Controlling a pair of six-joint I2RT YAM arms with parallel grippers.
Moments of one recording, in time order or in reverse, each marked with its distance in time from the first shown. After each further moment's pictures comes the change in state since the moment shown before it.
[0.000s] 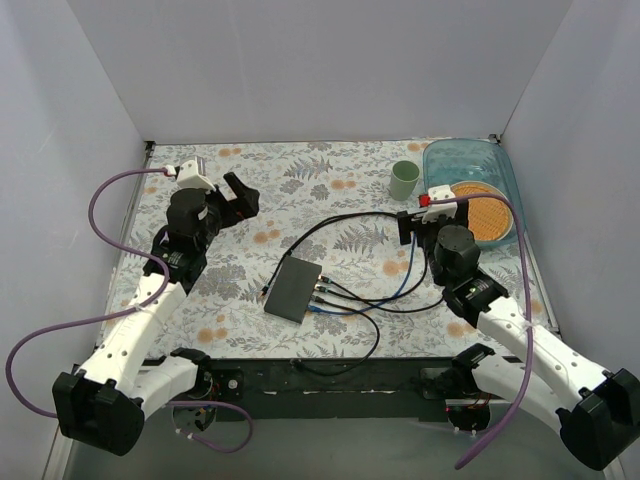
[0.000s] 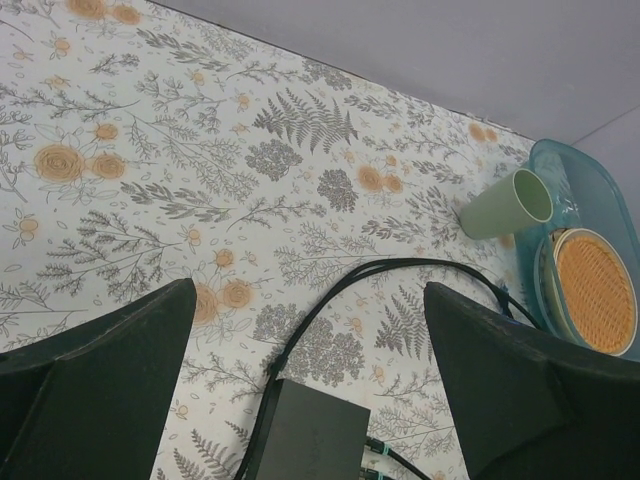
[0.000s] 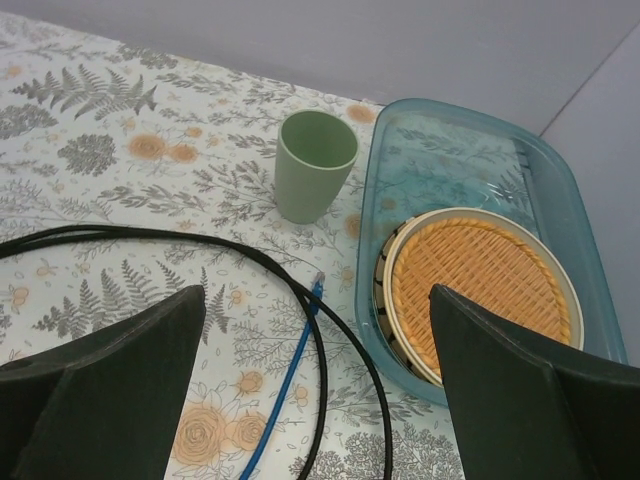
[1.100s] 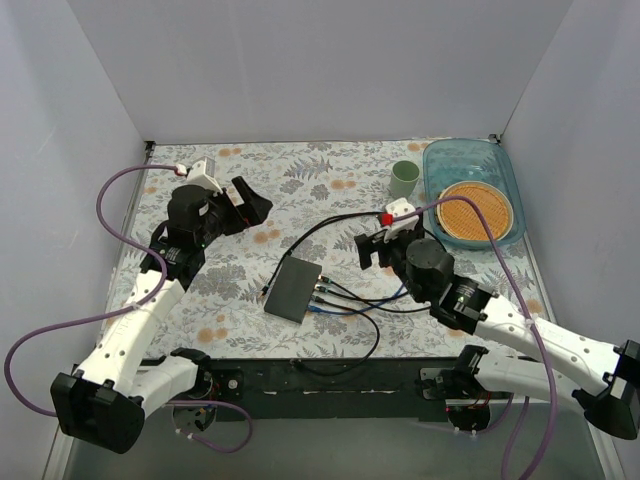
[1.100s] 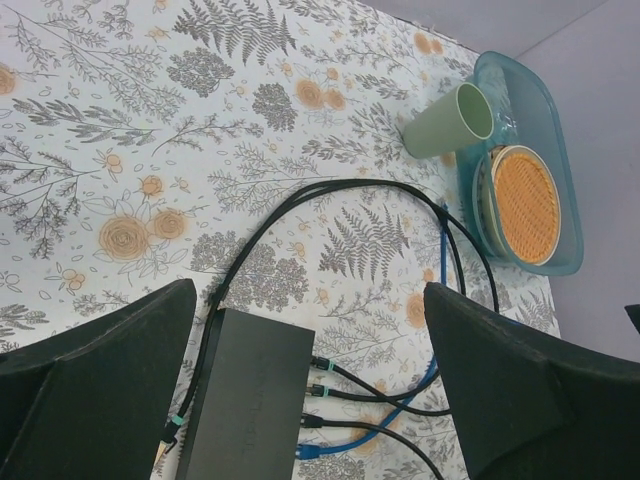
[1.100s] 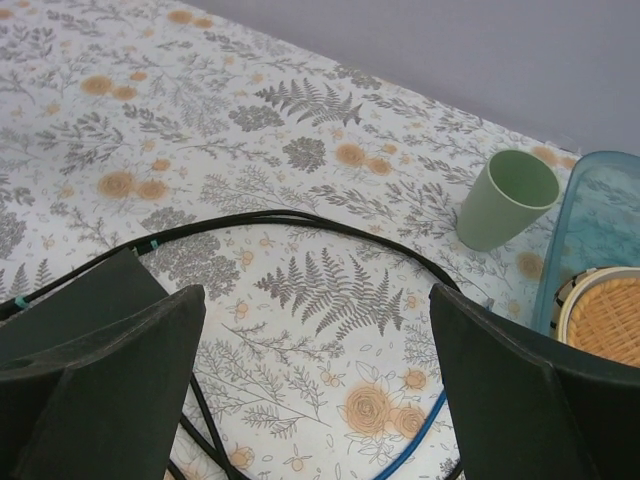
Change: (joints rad) left arm 0.000 0.013 0.061 -0.144 0.209 -0.075; right arm 0.384 0.062 0.161 -0.182 0.005 0.120
